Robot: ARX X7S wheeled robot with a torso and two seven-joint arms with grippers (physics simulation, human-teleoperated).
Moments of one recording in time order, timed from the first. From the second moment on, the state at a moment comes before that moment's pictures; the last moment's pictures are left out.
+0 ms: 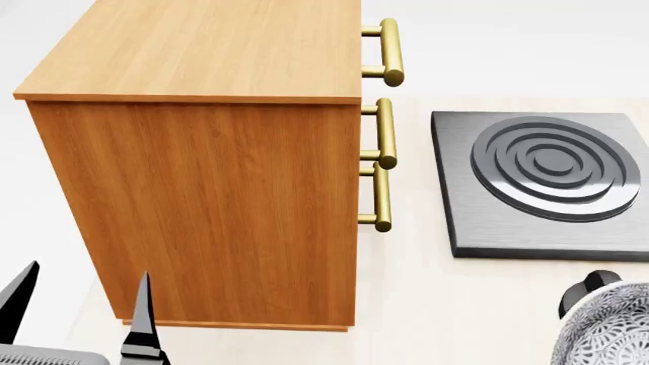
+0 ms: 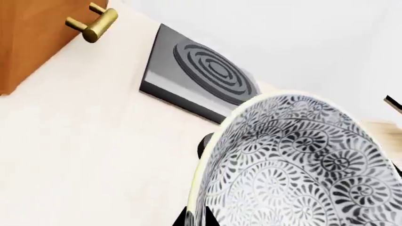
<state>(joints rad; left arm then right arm) -0.09 -0.35 0.35 0.47 -0.21 -0.24 -0.42 -0.12 0.56 -0.11 -0.74 0.13 0.94 0.33</state>
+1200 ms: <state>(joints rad) -0.10 -0.36 0.37 0.48 -0.20 -0.25 -0.44 1.76 0.59 -0.60 -0.08 1.97 1.46 1.48</state>
